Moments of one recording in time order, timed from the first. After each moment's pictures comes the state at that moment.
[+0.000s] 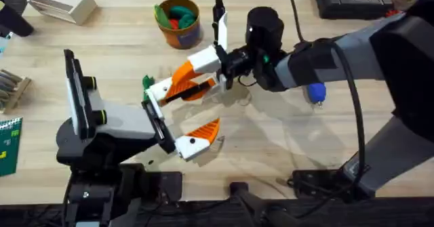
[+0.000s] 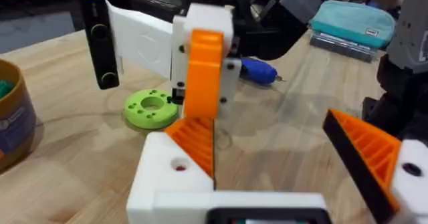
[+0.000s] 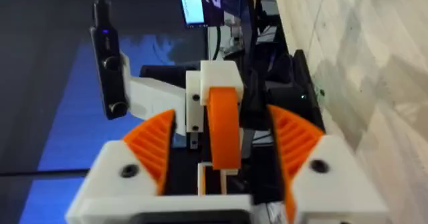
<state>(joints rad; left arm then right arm) 0.02 0.01 0.01 -0.12 1.08 -0.05 0.59 1.93 0.86 0.94 -1.42 1.41</state>
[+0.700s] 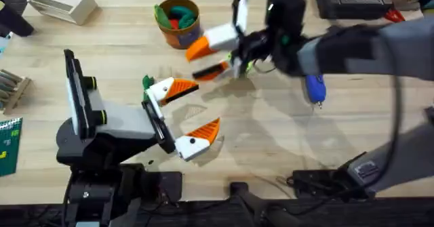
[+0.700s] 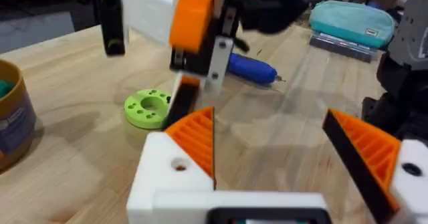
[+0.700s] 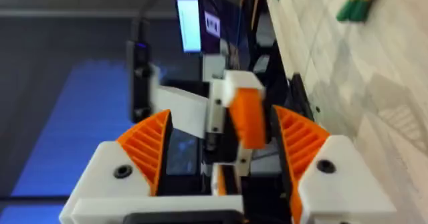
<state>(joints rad) 0.02 0.01 0.01 -0.12 1.08 -0.05 0.47 1.81 0.89 0.70 -1.42 1.25</state>
